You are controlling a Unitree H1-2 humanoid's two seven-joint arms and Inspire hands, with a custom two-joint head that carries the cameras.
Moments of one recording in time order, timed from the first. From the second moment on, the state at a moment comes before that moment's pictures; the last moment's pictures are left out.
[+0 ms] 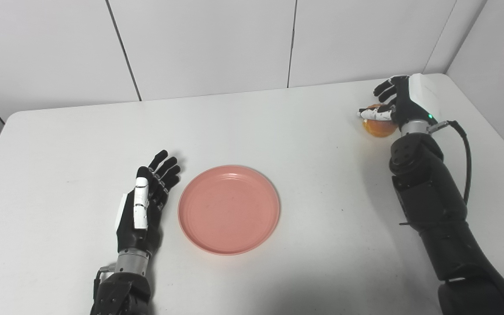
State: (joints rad) left arm -0.14 -0.01 0.02 0.00 -0.21 0.01 -0.12; right arm -0.63 -0.33 -0.01 0.28 -0.64 0.46 -0.18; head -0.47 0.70
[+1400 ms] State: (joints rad) left arm -0.13 -0.12 -0.05 -0.06 -0.11 0.05 -0.01; right arm -0.53 -0.25 0.19 -0.06 -0.52 0.21 -0.08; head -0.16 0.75
